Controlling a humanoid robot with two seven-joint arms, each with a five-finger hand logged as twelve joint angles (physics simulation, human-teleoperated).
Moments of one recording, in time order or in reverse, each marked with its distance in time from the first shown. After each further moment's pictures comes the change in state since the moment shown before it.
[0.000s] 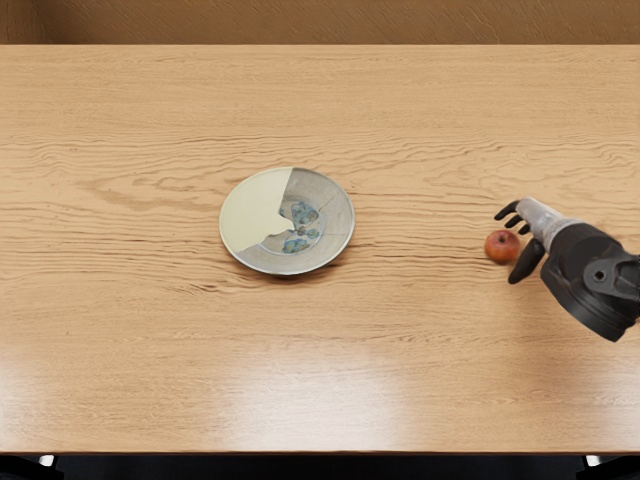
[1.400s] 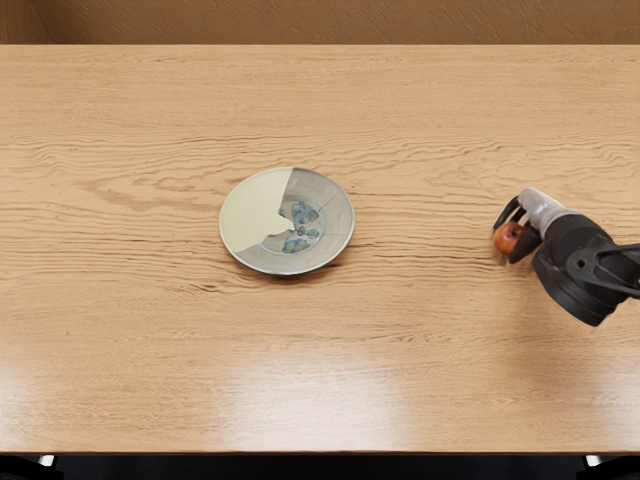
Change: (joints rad) left arm 0.000 0.000 0.000 0.000 0.000 0.000 0.000; right arm -0.039 0.064 0.034 -0.138 -0.003 0.003 0.000
